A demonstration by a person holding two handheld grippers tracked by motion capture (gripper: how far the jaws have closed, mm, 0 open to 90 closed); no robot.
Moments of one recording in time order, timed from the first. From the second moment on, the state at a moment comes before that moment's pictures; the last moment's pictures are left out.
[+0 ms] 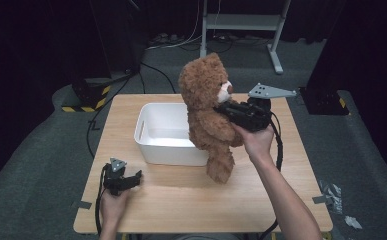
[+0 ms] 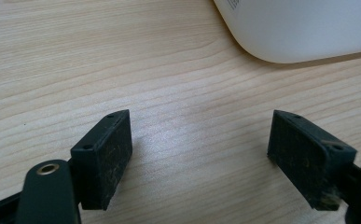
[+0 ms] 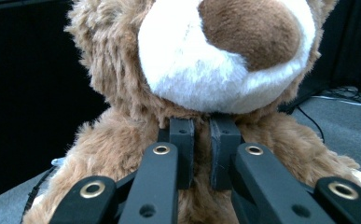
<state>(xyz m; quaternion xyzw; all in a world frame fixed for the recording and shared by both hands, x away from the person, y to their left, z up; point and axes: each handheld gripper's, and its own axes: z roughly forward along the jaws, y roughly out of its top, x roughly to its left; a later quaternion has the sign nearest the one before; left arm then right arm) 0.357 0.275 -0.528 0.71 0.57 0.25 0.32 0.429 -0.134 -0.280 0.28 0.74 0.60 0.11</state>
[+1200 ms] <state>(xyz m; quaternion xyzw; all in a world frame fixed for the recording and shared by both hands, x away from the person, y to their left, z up) 0.357 0.275 -0.529 0.72 0.57 0.25 0.32 0.462 -0.082 -0.271 0.29 0.75 0.58 0.10</state>
